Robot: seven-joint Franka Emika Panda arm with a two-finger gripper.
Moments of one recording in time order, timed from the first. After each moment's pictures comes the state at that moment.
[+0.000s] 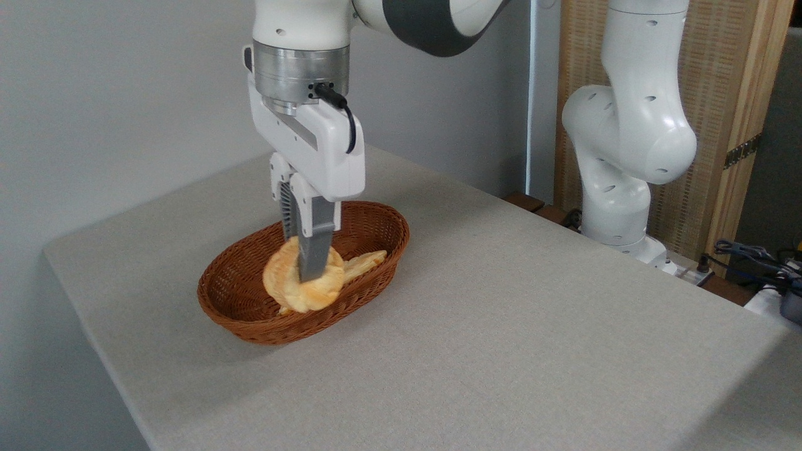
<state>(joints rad) -0.31 -0.09 0.31 -1.85 -0.04 1.96 0.93</state>
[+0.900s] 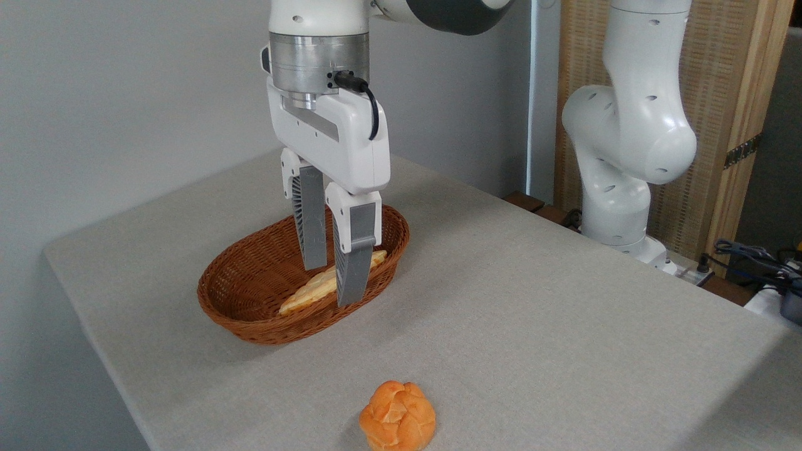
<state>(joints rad) -0.32 -0.11 0.34 -1.85 0.06 1.95 0.94</state>
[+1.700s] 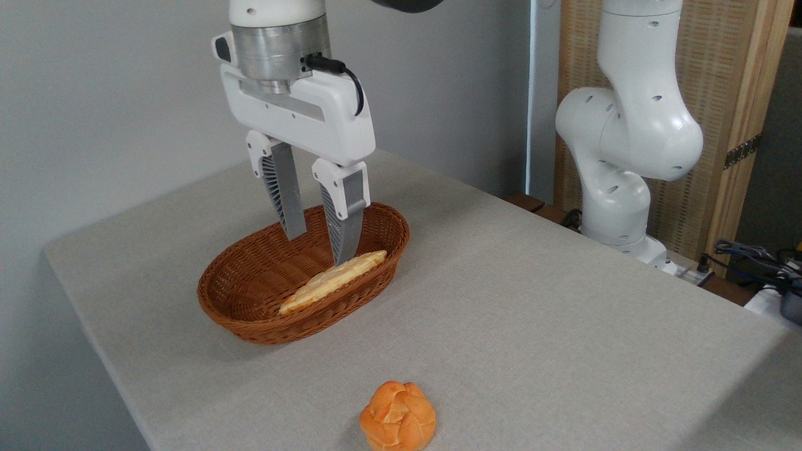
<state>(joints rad) -0.12 -0.03 0.07 -1.71 -0.02 1.74 0.61</state>
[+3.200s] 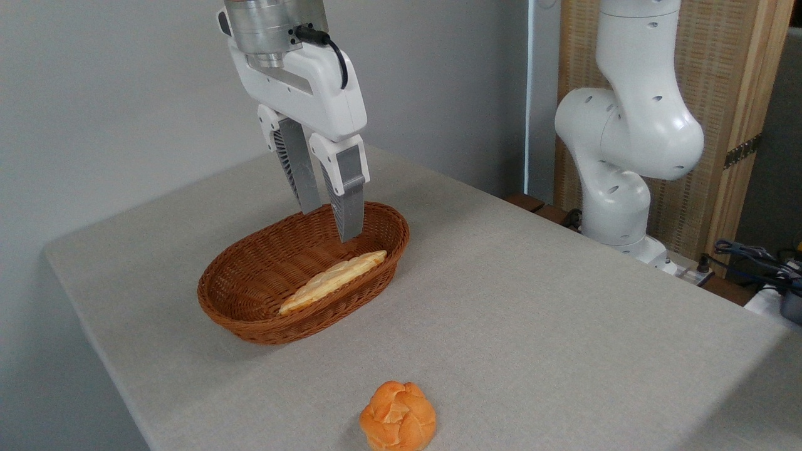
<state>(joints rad) -0.09 -0.01 0.03 -1.61 -0.01 1.58 0.76</state>
